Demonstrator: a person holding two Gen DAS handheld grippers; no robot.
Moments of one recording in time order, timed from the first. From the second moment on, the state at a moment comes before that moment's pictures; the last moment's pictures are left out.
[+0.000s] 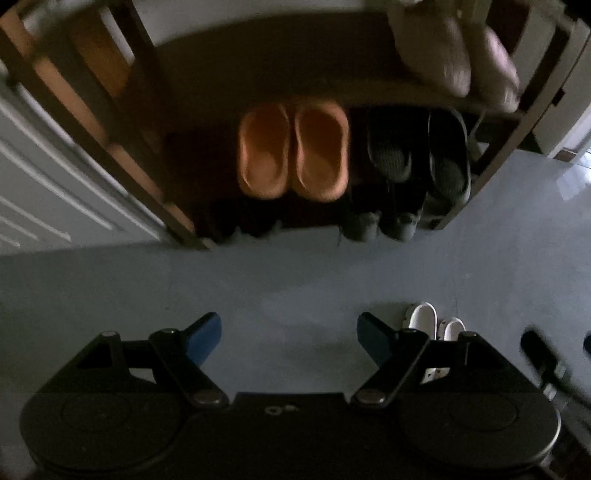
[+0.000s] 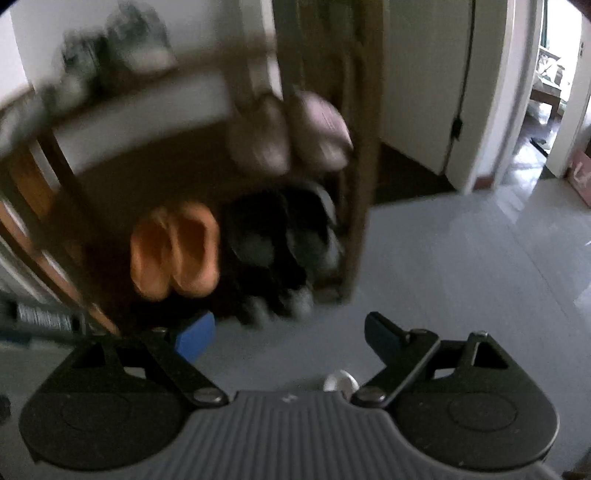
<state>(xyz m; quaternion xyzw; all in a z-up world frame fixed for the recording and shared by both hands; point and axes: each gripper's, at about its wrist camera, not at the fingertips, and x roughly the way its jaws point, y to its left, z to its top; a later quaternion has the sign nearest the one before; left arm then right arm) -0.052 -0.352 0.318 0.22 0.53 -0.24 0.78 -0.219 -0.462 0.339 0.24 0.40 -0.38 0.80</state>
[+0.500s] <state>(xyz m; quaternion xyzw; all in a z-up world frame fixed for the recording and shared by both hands) -0.128 -0.413 0.064 0.27 0.54 -0.25 0.76 -0.282 -0.494 0.011 0.28 0.45 -0.45 0.71</state>
